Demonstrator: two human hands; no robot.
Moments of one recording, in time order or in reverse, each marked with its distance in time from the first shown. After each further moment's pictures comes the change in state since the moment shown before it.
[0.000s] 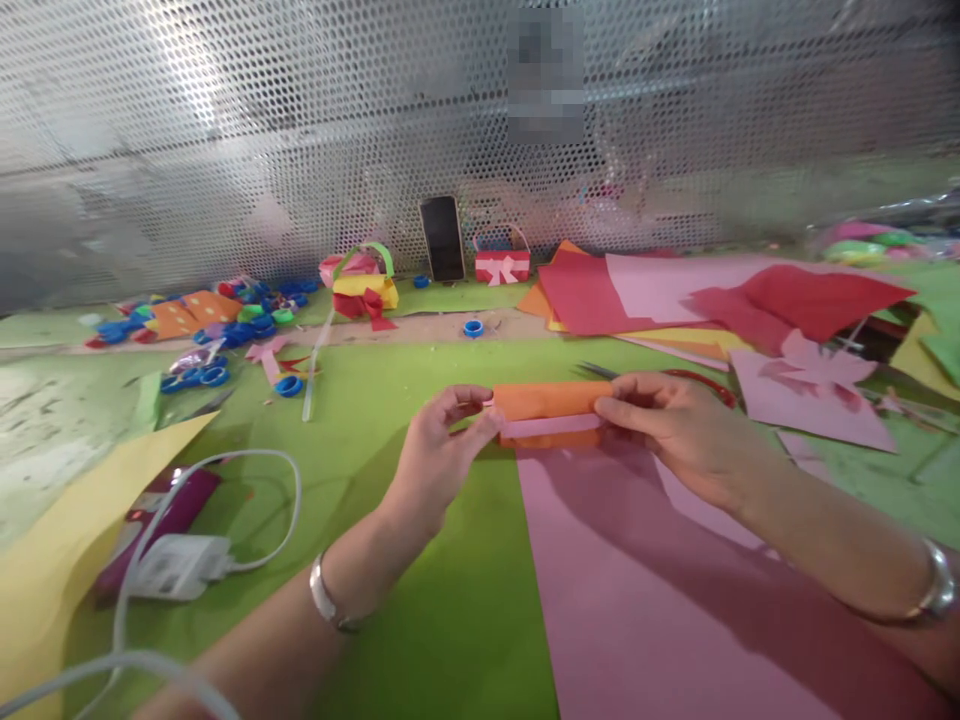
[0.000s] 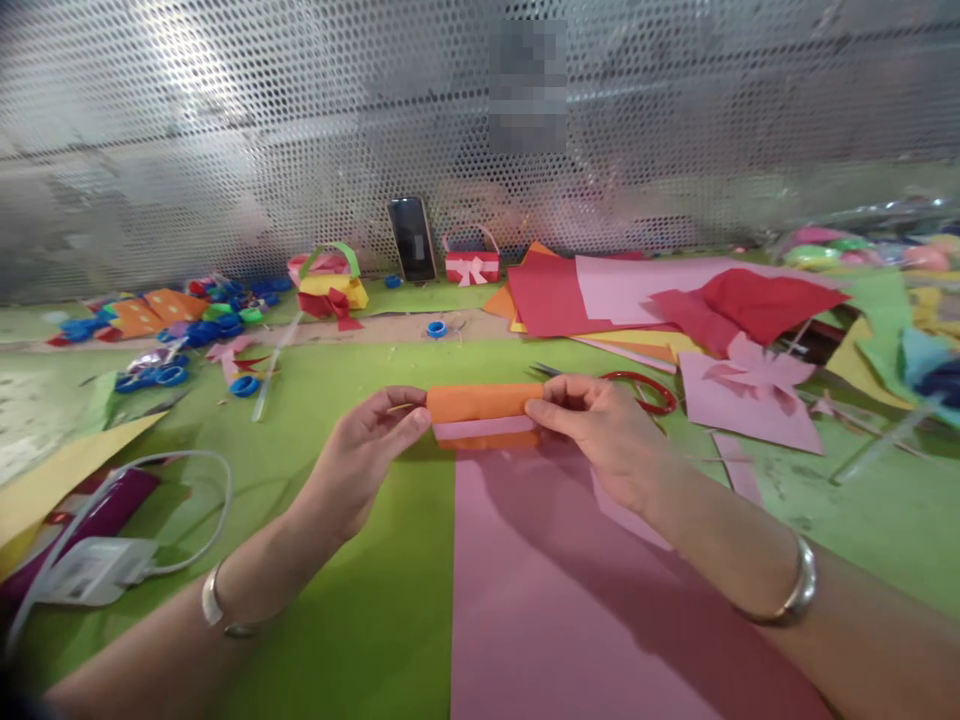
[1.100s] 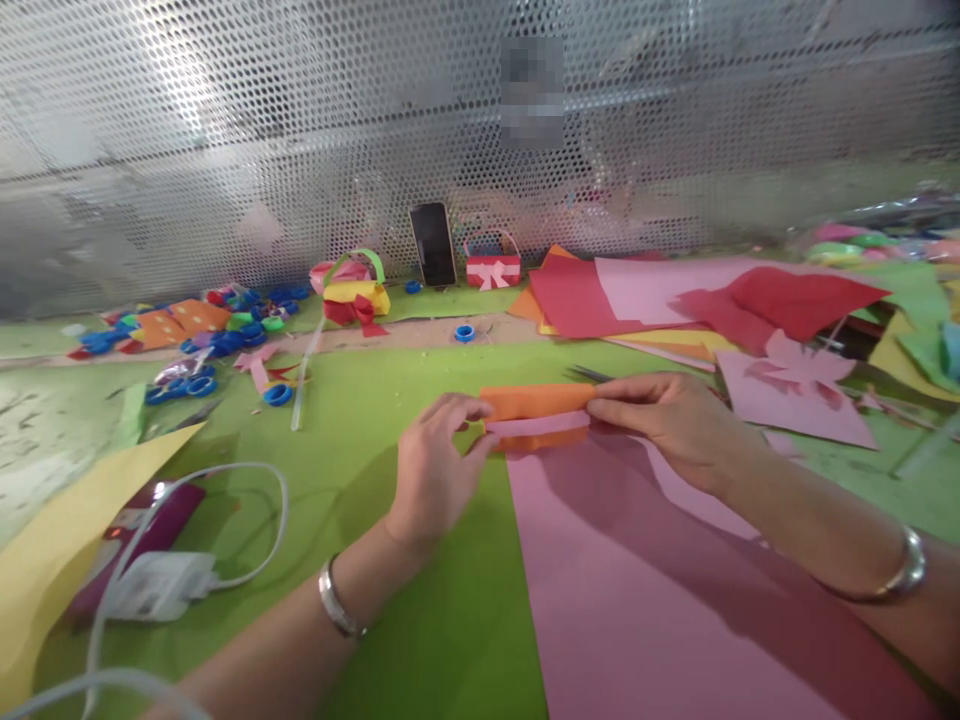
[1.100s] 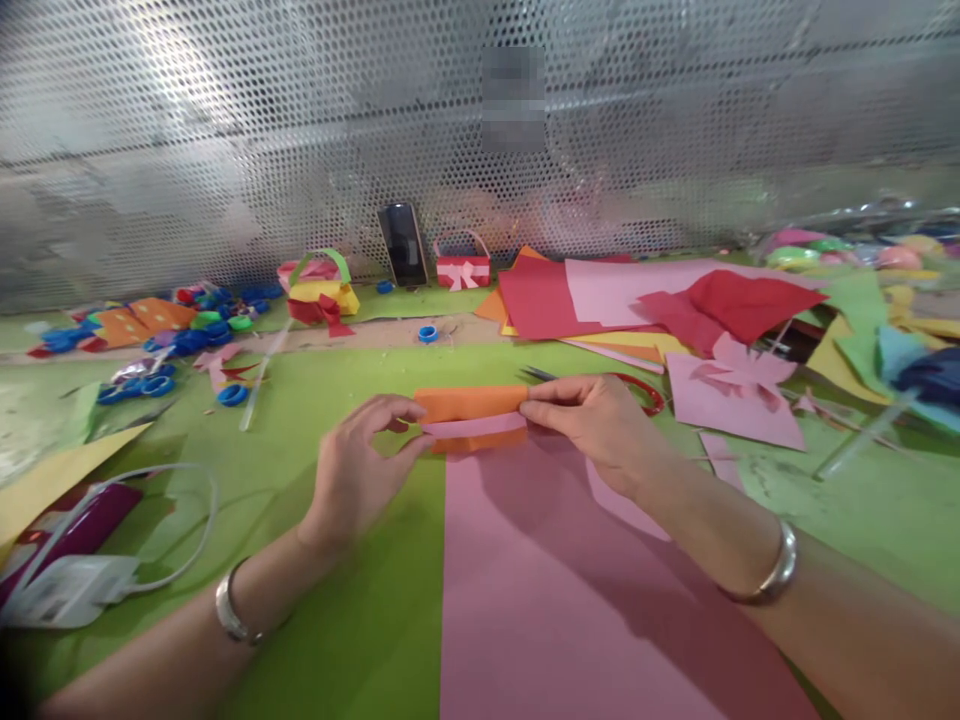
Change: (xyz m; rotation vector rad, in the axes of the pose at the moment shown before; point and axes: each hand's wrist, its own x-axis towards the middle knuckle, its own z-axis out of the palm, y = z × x) left_hand 0.004 -0.007 0.005 0.509 0.162 0.472; right_hand 0.011 0.002 -0.009 -0.137 0.093 -0.064
